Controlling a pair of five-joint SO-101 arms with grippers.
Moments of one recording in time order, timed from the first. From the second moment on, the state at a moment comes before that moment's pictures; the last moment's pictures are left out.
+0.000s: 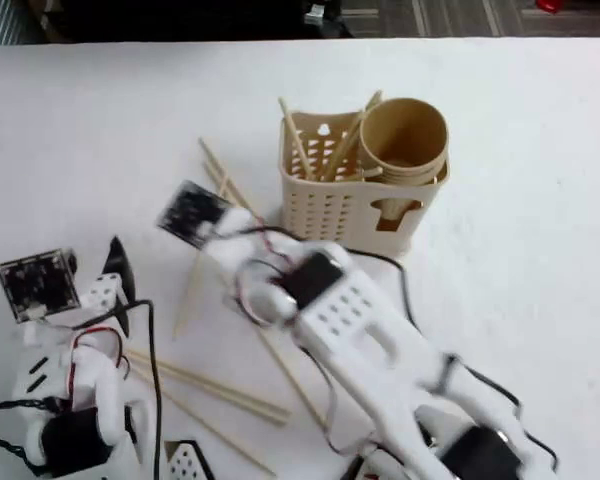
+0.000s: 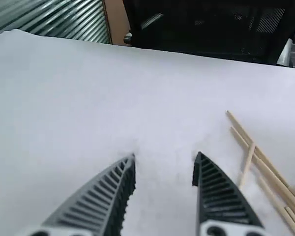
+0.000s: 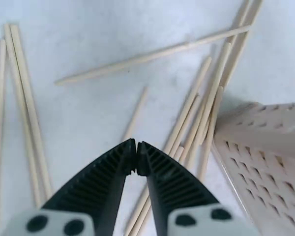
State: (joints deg) left arm -22.0 -104.3 76.5 60.8 -0.2; right arm -46.9 -19.1 26.0 63.1 20.2
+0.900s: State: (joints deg) left arm -25.3 -104.2 78.3 60.3 0.0; right arm -38.6 38.6 -24.0 63.0 20.1
